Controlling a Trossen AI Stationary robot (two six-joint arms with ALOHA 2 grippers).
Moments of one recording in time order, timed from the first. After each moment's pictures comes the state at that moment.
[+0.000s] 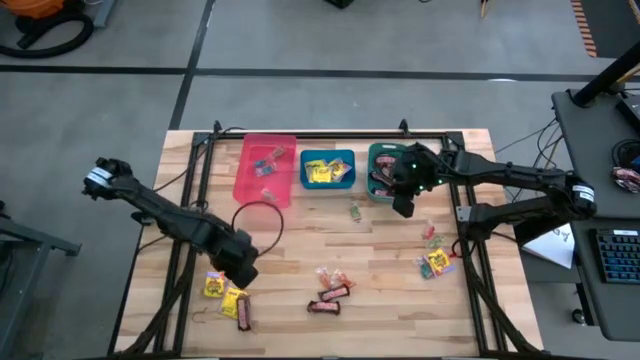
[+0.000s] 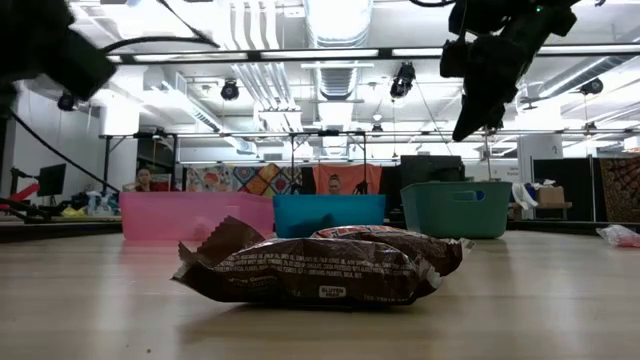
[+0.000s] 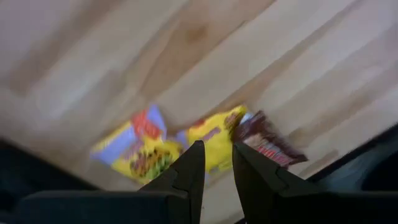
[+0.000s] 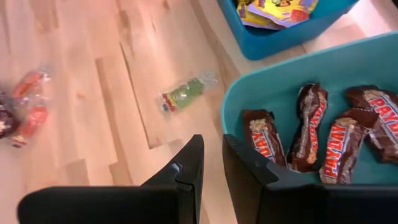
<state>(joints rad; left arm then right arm) -0.46 1.28 0.87 -0.96 0.24 -1.40 -0.36 1.11 0.85 -0.67 -0.16 0.05</state>
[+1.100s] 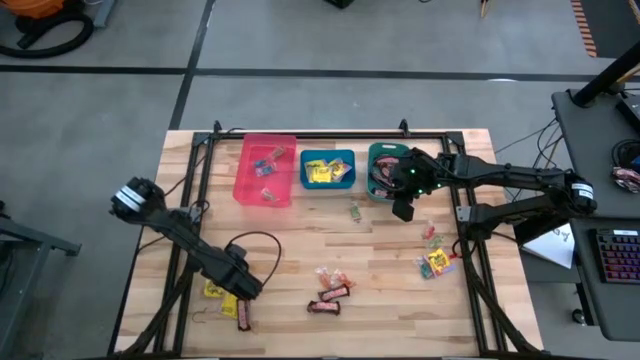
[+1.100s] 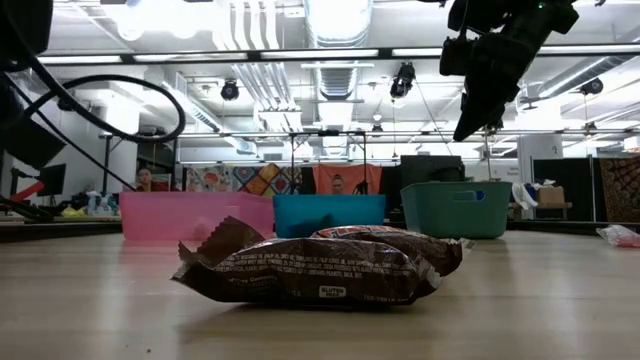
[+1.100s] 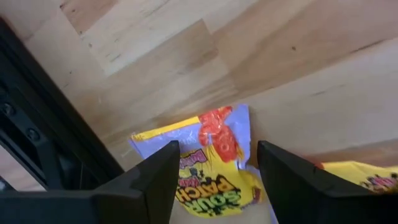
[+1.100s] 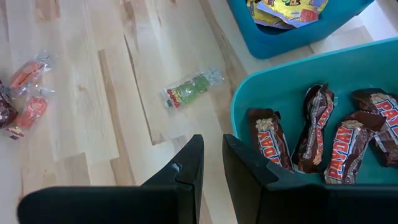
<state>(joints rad) -0.64 1.65 0.87 -1.01 0.22 -1.69 -0.31 1.12 0.85 -0.67 -0.13 0.05</state>
